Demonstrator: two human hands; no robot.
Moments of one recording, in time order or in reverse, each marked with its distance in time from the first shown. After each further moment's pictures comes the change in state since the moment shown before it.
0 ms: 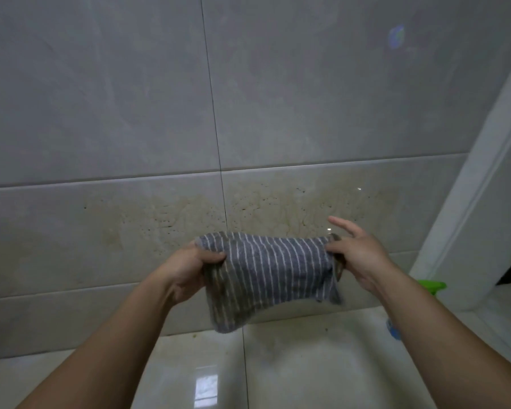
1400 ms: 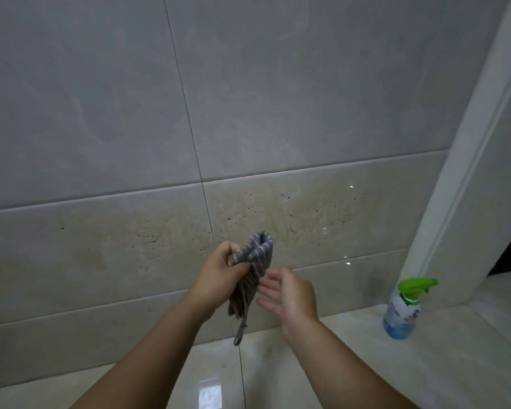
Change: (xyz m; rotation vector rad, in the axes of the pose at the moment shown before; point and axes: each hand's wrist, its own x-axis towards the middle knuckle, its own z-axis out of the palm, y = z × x) left_hand 0.030 -0.020 0.059 0.472 0.116 0.315; right_hand -0.030 0.041 0.096 0.470 0.048 0.271
